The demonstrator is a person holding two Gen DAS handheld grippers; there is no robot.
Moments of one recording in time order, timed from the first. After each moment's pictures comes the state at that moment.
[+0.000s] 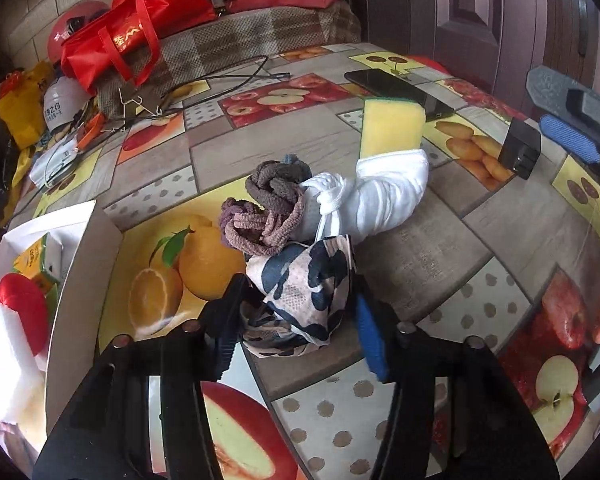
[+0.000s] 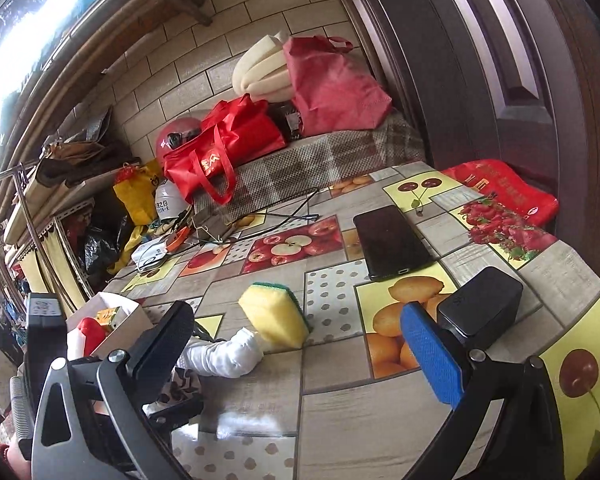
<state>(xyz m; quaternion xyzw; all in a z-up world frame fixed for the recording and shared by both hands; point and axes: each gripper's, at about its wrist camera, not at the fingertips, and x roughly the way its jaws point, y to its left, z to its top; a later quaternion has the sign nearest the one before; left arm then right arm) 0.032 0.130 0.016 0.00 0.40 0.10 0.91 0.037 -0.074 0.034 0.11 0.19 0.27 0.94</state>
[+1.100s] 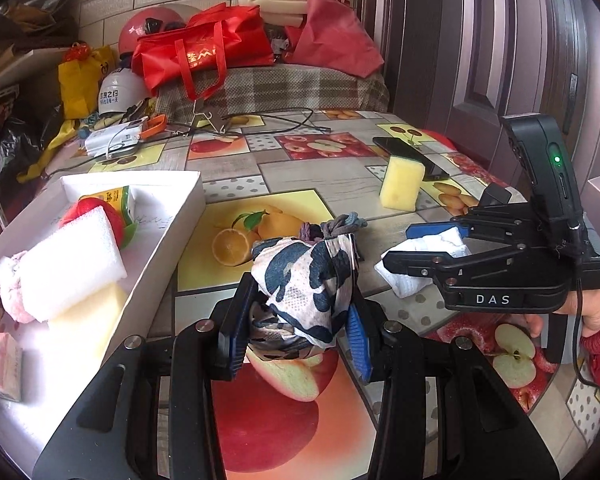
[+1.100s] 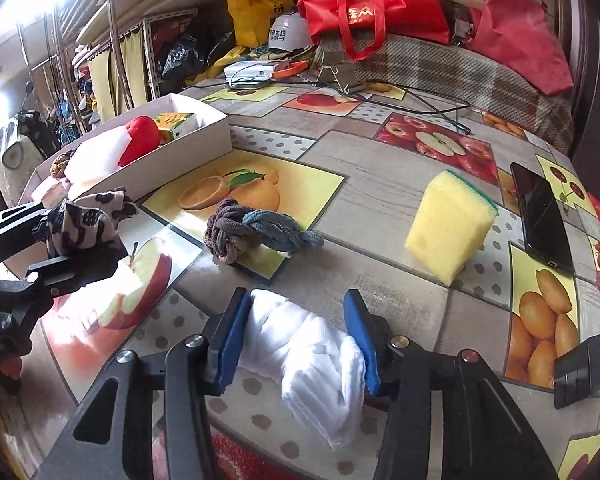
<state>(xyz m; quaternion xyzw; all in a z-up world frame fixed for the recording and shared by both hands) -0.075 0.149 0.041 -0.07 0.29 0.13 0.94 0.022 0.036 0.002 -0.18 0.31 0.41 0.84</state>
